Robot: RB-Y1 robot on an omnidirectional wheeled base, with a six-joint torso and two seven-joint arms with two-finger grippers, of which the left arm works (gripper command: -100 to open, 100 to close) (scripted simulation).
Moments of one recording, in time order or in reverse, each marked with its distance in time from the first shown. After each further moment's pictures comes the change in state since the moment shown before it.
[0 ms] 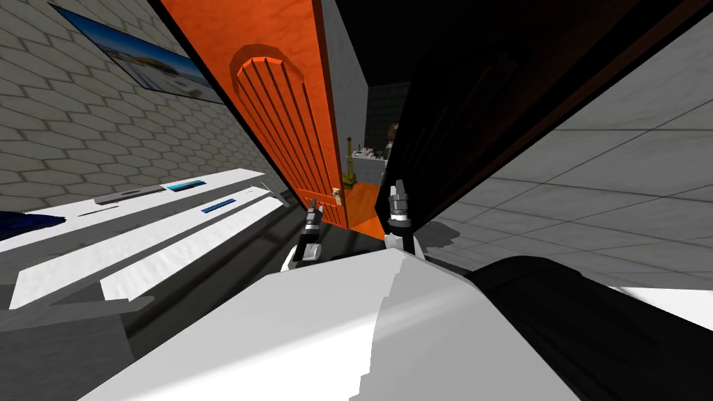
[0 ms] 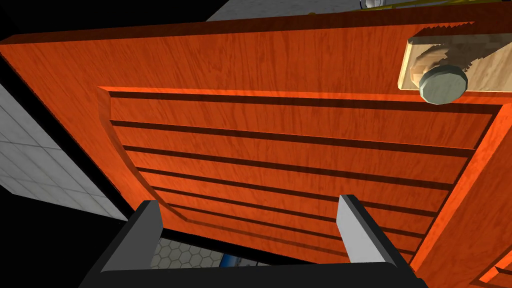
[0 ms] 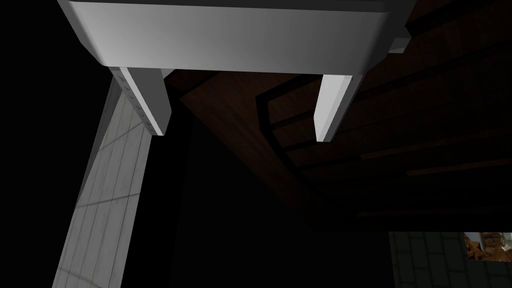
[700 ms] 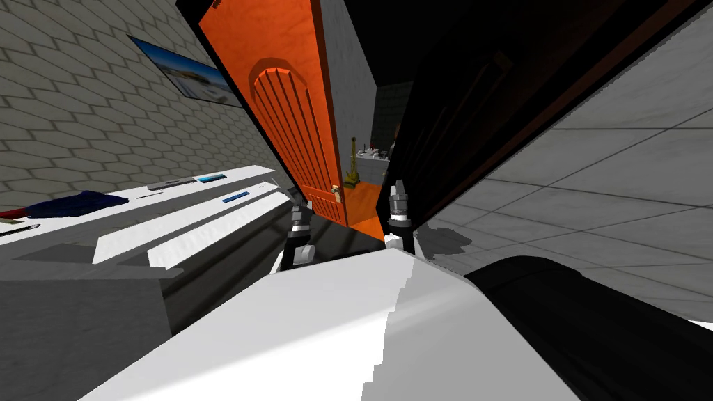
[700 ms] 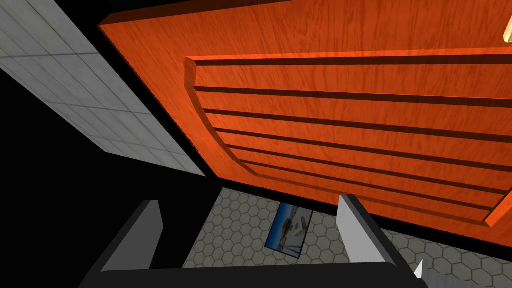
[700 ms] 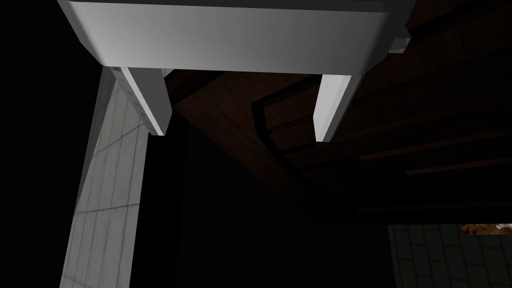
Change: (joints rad) arm 0.082 -0.020 0.061 -0.193 -0.002 -0.039 -0.029
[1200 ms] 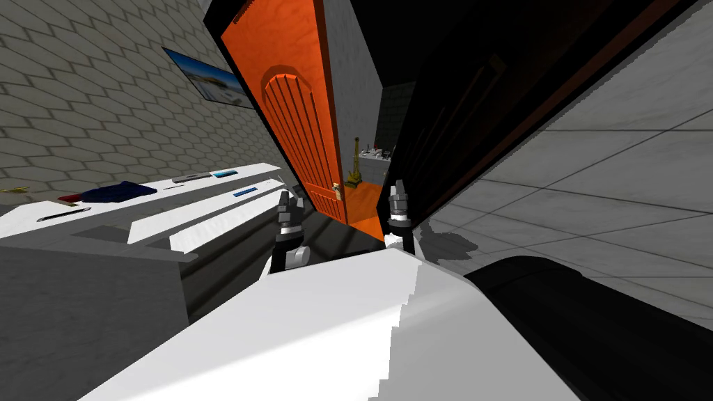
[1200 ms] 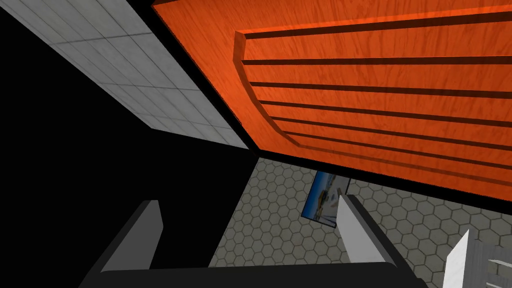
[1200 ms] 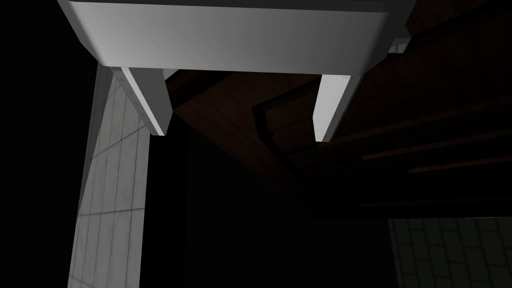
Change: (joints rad) arm 0.053 -0.015 0.038 -0.126 -0.001 -0.022 -0.018
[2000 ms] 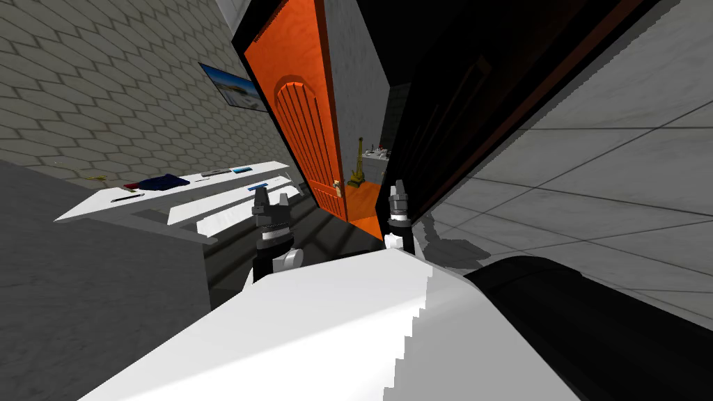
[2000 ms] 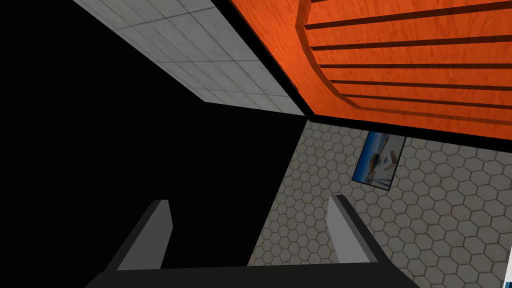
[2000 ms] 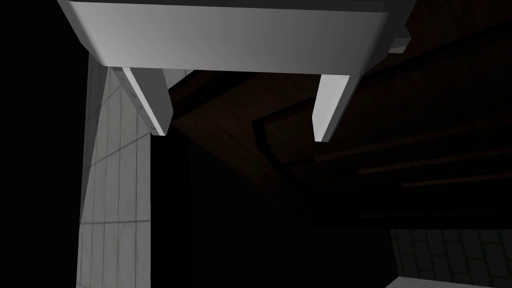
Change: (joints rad) arm 0.062 -0.028 0.049 -0.145 -0.002 -0.036 -0.023
